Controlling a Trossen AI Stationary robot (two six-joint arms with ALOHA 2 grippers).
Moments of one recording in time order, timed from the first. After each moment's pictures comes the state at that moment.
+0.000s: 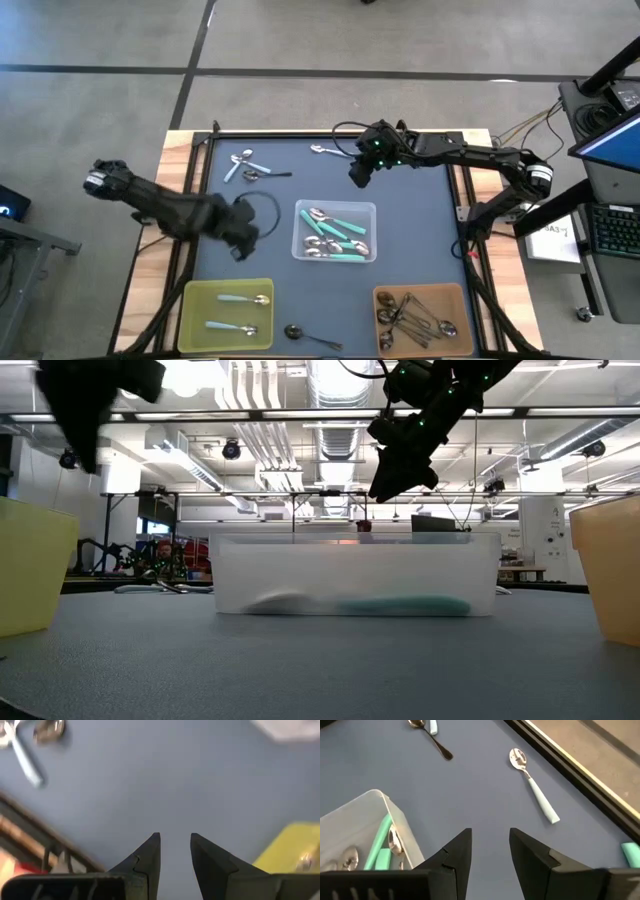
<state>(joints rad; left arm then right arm) -0.30 1.30 1.11 -1.35 -0.23 -0.93 -0.42 1.50 1.15 -0.44 0.00 0.20</state>
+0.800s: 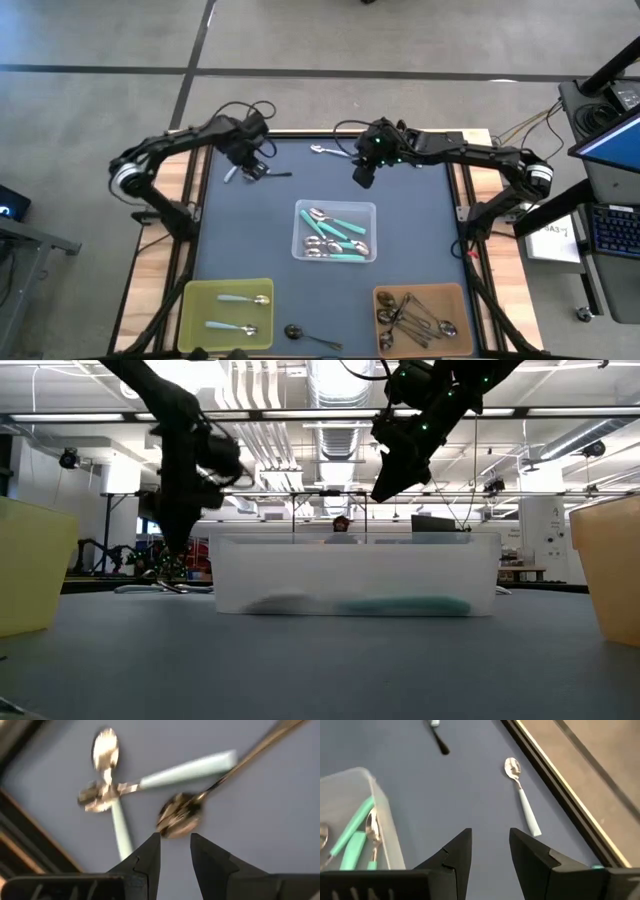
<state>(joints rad) 0.77 1.57 1.08 -0.98 -0.13 -0.12 -0.44 1.50 1.15 -0.44 0.00 -0.02</state>
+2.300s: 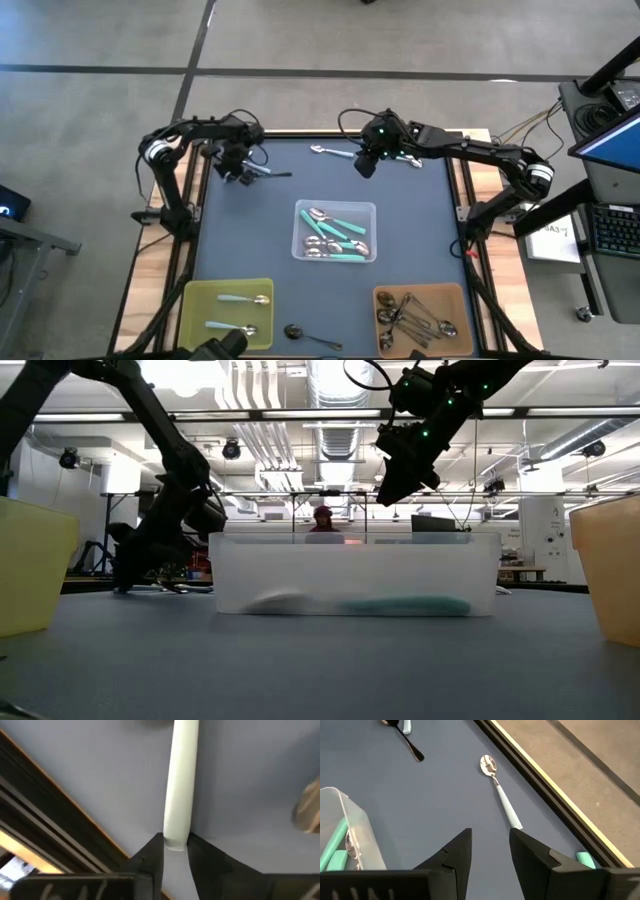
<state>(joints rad) 0.93 1.87 1.07 -1.13 -0.22 -0.20 -0.52 1.50 1.15 -0.44 0.00 0.04</state>
